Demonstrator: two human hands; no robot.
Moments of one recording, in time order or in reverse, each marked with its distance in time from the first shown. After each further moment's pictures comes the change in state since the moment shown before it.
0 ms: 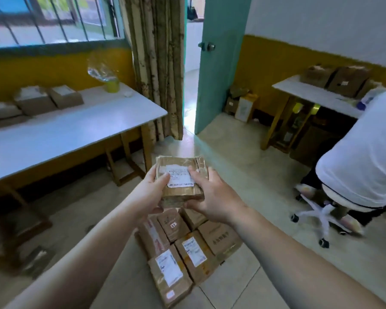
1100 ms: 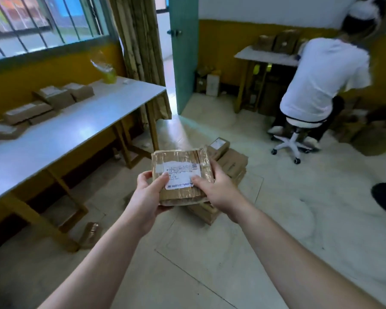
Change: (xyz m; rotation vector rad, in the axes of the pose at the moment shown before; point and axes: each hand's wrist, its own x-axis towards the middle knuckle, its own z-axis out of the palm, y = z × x) left_hand -0.313 -0.147 -0.273 -0.231 -0.207 0.032; right_hand -0.272 -0.364 0.160 1.037 0.310 0.361
